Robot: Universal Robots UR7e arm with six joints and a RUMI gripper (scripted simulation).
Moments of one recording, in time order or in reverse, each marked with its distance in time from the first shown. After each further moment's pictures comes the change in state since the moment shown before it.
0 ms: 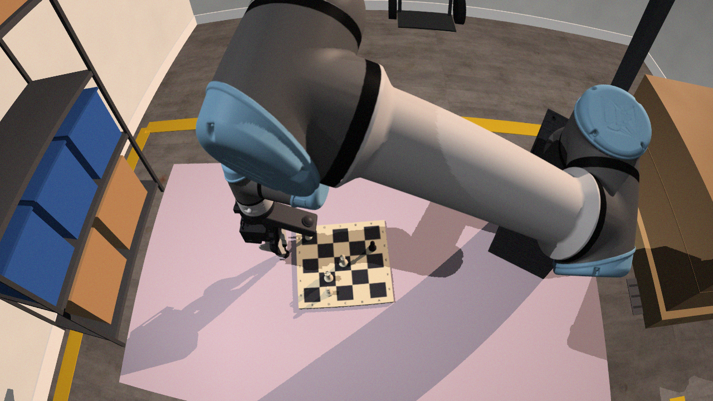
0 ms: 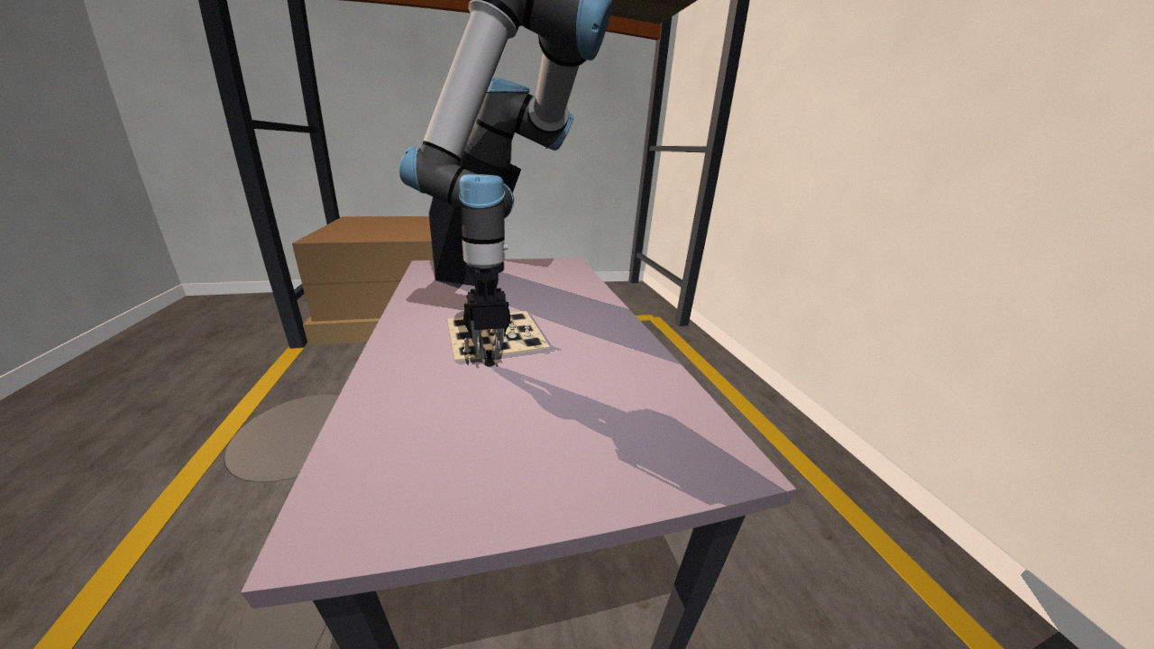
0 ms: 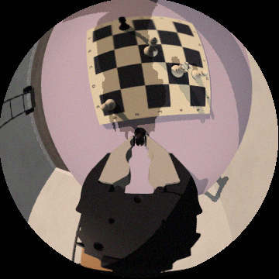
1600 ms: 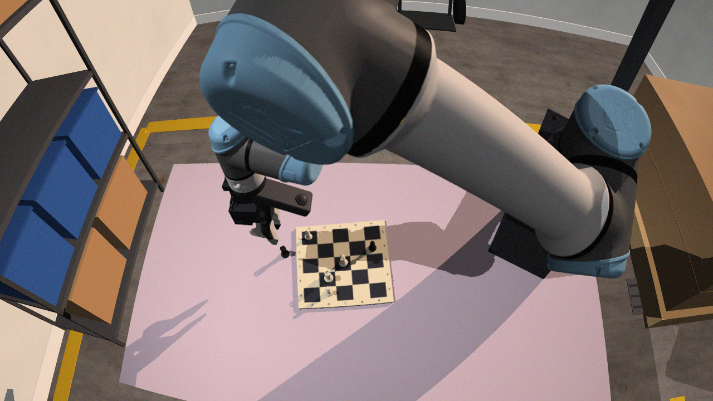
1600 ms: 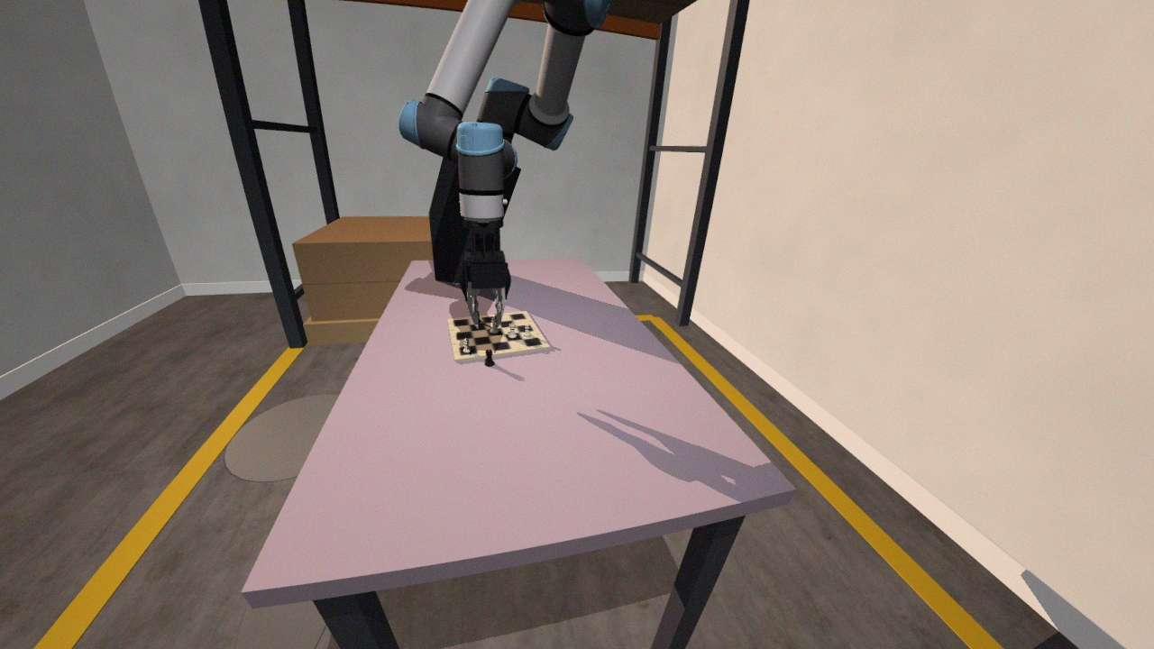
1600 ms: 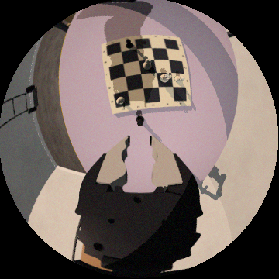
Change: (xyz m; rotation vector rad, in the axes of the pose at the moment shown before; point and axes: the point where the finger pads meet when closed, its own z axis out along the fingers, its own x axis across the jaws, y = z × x) arm 0.000 0.000 -0.081 0.000 0.000 0.000
